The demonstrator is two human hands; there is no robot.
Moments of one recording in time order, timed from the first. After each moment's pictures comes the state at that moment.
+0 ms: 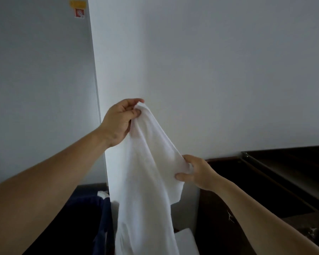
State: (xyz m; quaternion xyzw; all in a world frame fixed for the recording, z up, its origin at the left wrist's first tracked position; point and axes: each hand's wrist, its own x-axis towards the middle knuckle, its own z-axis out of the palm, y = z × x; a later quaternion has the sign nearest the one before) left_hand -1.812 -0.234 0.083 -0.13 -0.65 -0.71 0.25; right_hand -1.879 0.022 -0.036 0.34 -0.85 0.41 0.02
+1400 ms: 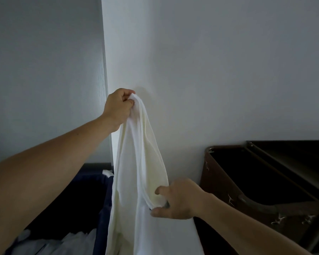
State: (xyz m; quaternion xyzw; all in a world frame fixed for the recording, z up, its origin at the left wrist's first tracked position) left_hand -1.831 -0.279 0.048 0.03 -0.75 -0.52 0.40; right_hand -1.805 -0.020 -0.097 0.49 -0.87 -0.07 0.02
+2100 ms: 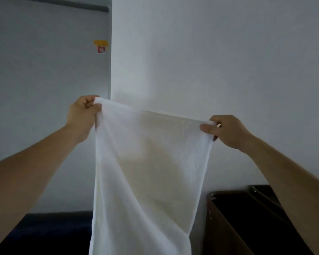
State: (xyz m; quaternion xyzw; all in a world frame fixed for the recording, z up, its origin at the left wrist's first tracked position) left_hand -1.805 -0.366 0.159 0.02 -0.63 -0.58 0.51; right_hand -1.900 0.042 0.159 0.31 -0.85 0.35 0.25
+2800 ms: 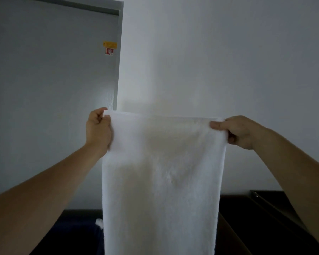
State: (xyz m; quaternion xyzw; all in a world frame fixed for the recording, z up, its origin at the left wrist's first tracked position) left_hand -1.811 -0.334 0.117 0.06 -0.57 -0.60 0.56; right_hand -1.890 0.034 0.188 0.18 -0.78 0.60 0.02
